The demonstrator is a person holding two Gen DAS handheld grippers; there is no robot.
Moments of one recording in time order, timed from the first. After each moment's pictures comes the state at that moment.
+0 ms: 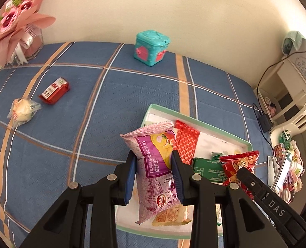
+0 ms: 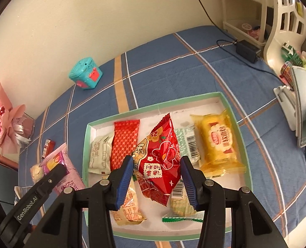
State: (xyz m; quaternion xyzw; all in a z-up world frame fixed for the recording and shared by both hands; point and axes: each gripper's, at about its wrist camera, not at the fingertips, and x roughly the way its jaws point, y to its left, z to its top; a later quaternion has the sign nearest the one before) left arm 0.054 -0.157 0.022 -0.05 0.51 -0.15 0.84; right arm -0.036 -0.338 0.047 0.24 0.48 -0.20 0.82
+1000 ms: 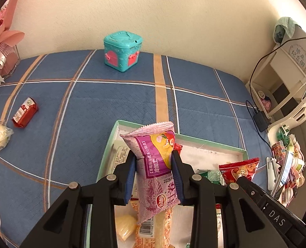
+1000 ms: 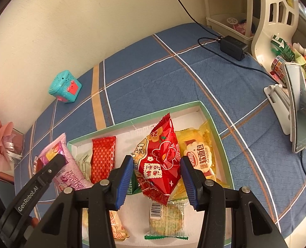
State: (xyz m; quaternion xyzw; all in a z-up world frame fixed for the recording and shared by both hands) left arm 0.086 -0.213 0.006 -0.03 0.51 -0.19 0.84; right arm -0.025 -0.382 0.034 0.27 0.49 -0.23 0.80
